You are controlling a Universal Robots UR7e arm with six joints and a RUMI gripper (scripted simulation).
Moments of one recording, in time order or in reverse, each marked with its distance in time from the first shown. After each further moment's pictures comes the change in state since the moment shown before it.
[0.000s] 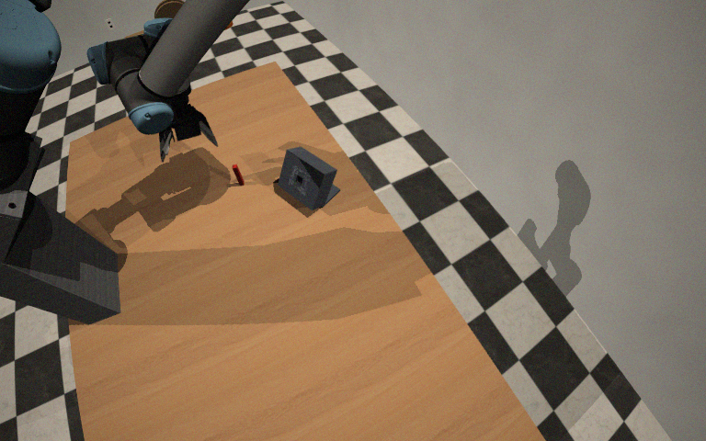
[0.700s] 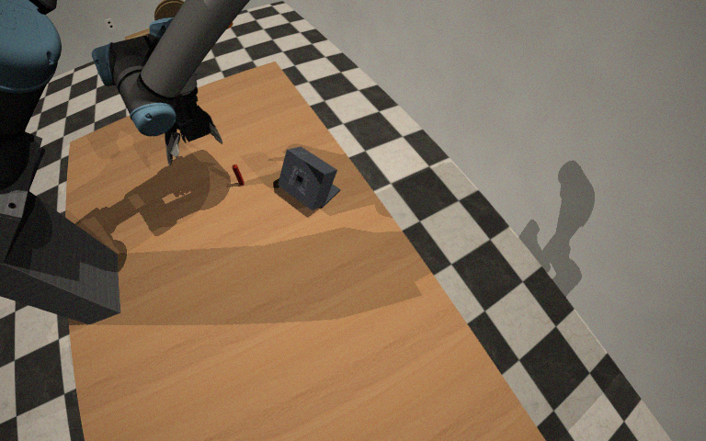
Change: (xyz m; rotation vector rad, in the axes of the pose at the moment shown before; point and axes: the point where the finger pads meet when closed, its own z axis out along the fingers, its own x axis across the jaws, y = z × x) arm 0.015 0.014 -0.003 0.019 0.023 -0.174
